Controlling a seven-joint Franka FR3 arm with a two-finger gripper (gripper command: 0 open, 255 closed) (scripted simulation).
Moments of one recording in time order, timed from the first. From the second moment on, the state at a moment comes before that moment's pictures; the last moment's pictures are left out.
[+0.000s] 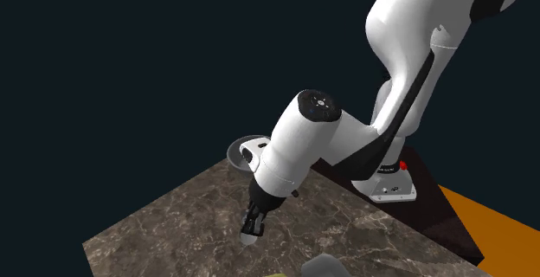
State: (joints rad) arm -0.27 -0.16 1.06 -2.50 -0.30 2.65 1.00
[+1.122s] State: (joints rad) arm -0.07 -0.35 0.85 -2.41 -0.02 2.43 0.75
